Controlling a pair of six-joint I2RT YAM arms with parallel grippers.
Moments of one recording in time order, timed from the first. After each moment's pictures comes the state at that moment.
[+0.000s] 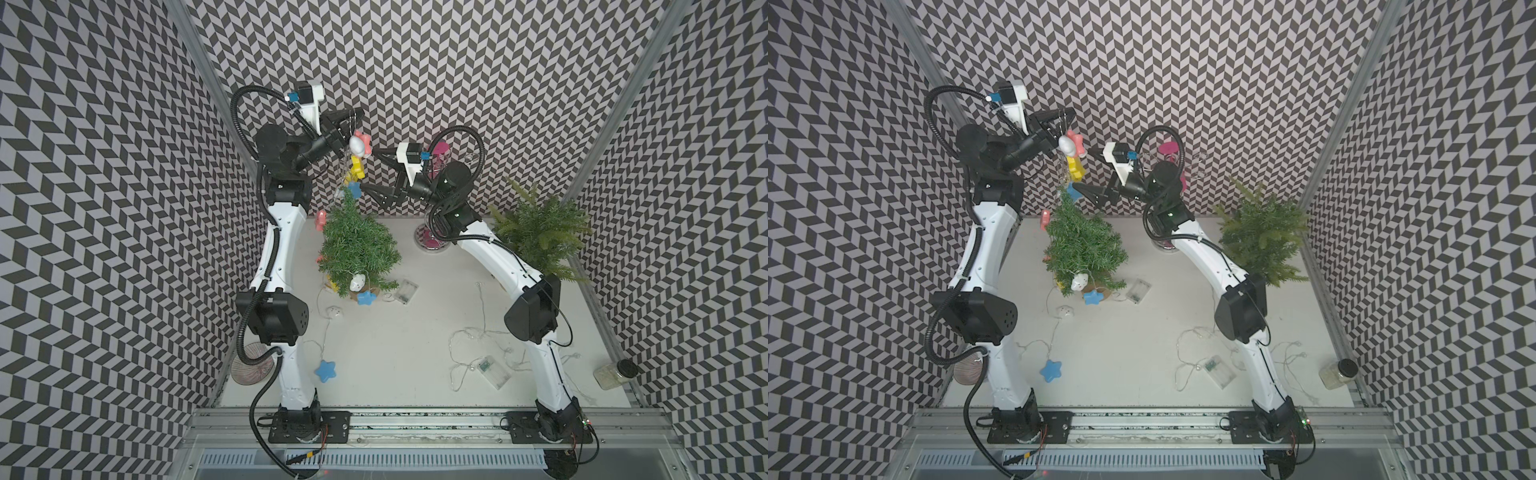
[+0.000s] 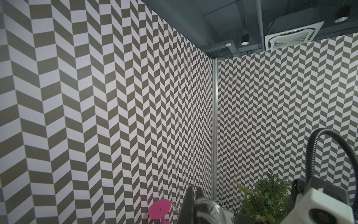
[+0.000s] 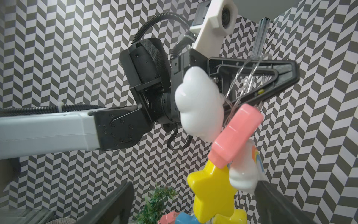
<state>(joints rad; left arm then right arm) -0.05 1.99 2.32 0.32 0.90 -0.46 0.59 2.24 2.33 0.42 -0.76 0.12</state>
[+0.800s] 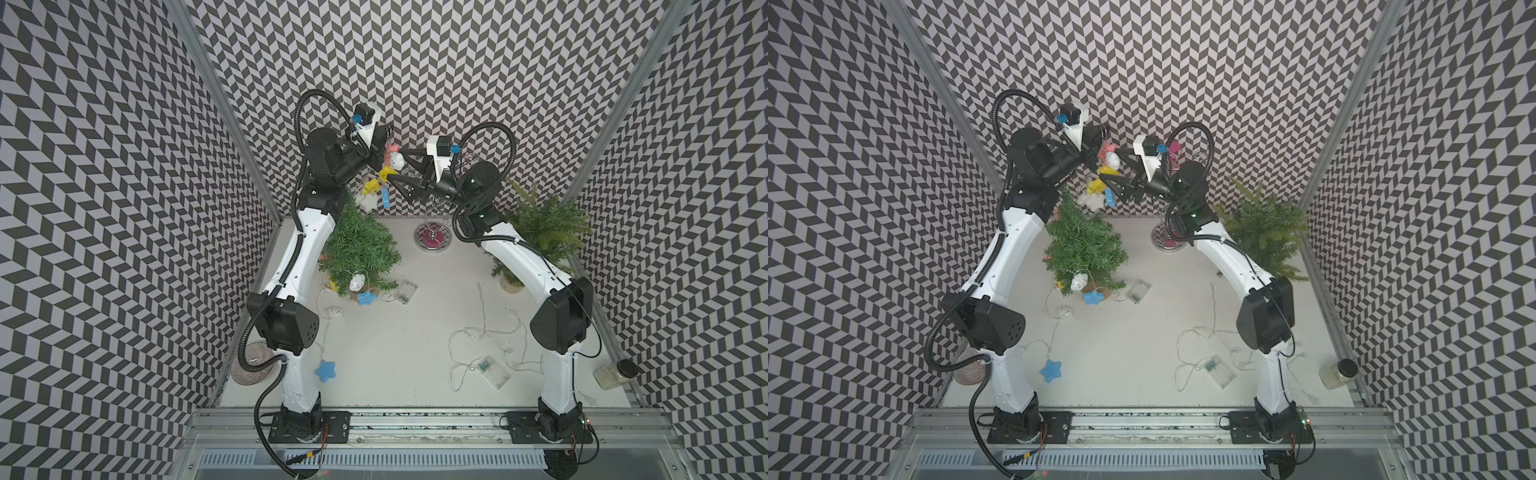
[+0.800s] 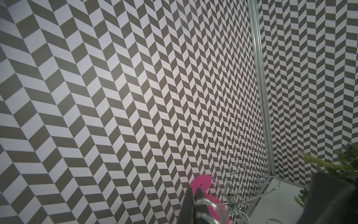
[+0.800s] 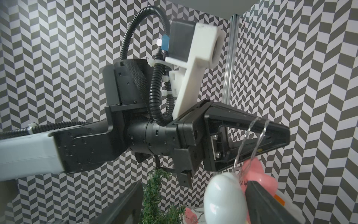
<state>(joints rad) -0.25 1.93 2.21 -0.02 0.49 0.19 0.50 2.01 2.01 0.46 -0.75 0.25</state>
